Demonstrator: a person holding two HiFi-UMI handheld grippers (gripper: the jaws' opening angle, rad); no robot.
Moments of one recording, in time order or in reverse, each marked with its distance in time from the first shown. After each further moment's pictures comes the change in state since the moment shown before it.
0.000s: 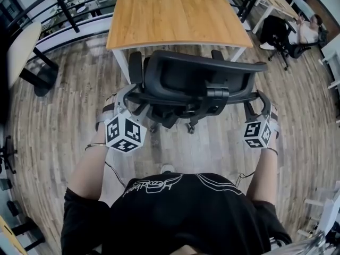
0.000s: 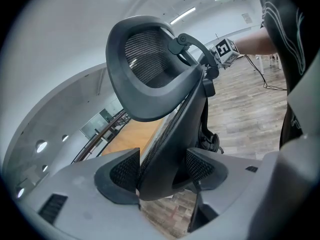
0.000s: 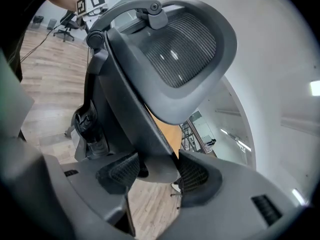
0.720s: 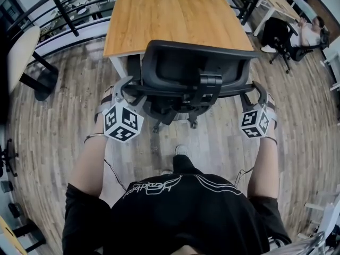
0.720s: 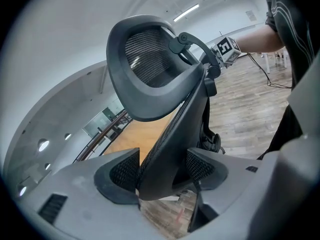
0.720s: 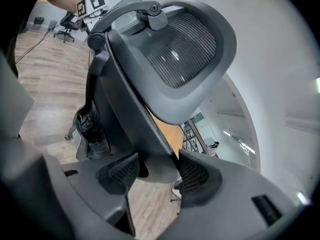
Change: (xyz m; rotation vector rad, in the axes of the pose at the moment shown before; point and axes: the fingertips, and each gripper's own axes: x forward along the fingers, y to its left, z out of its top) left arm 0.070 0.055 0.004 -0.015 0.019 0.025; right arm 0.087 -0.032 0.015 -0.007 -0.021 0.024
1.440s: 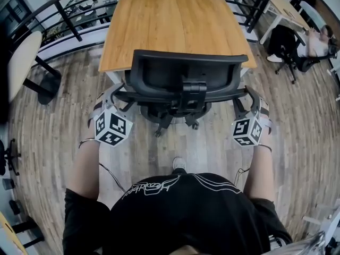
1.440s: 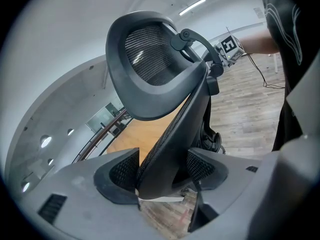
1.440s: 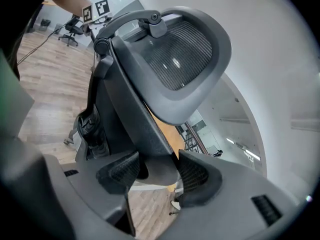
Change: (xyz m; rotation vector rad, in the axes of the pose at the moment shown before) left arm 0.088 0.074 0.020 -0.033 0.055 0.017; right arm 0.108 -0.059 0.021 -0.010 -0.096 0.027
